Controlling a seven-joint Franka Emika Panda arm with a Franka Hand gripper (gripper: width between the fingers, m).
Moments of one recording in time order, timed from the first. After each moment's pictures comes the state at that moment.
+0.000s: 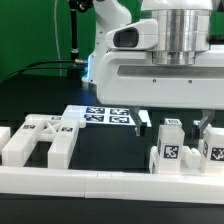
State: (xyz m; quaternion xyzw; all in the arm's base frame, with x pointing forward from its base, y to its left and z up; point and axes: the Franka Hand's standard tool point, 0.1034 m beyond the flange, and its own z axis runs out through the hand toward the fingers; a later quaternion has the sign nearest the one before) arm 0.644 0.049 0.078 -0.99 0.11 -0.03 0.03
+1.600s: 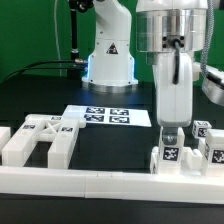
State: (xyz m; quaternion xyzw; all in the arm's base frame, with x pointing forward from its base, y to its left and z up) arm 0.646 0.048 0.078 -0.64 0.77 0.01 0.05
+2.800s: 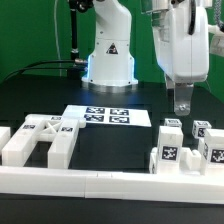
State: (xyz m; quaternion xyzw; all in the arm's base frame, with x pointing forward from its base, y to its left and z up) arm 0.650 0.053 0.125 -0.68 0.73 0.01 0.07
